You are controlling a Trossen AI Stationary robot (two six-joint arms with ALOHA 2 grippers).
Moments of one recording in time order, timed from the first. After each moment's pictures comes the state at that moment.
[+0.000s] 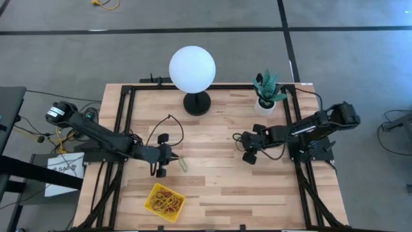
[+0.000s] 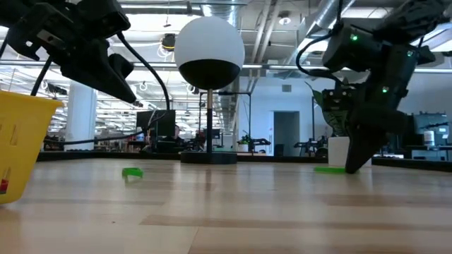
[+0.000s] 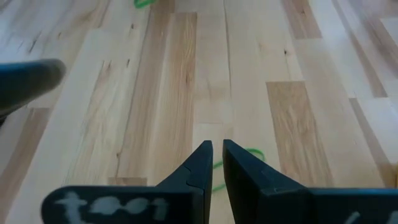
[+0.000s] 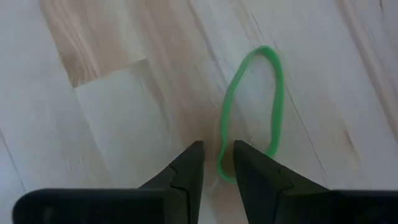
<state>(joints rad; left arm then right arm) -0.36 1.15 0.50 -0.04 -0.31 -0.20 0.07 1.47 0.55 -0.34 0.18 0.39</state>
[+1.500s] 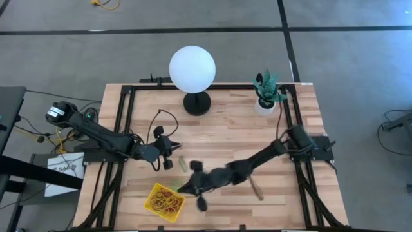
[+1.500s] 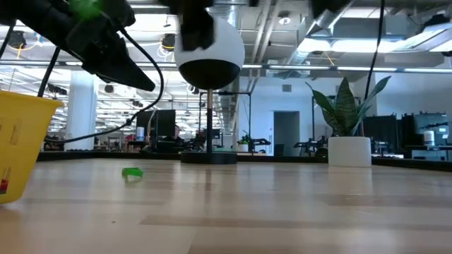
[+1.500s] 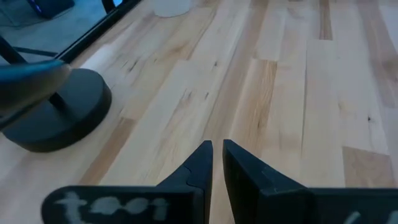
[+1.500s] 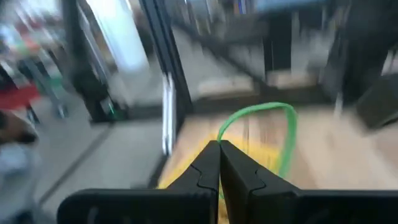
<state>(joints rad) -0.36 1.15 0.50 0.03 -0.63 -0.32 0.42 2.11 1.33 0.64 0.12 0.21</state>
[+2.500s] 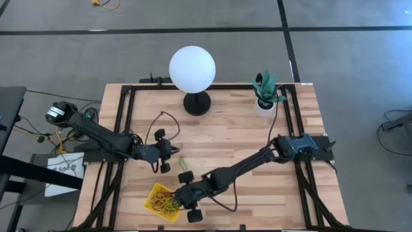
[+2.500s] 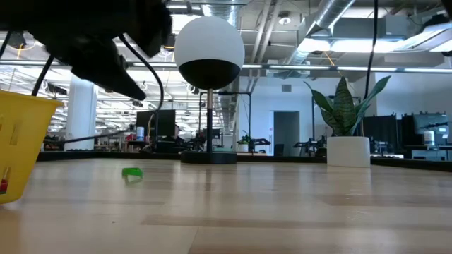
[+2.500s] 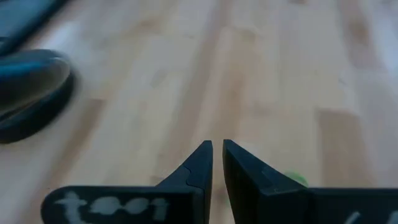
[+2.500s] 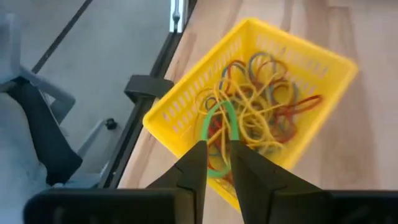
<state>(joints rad) -0.36 1.15 0.50 -0.03 -0.51 -0.31 0.43 2.36 1.99 -0.35 -0.02 0.15</state>
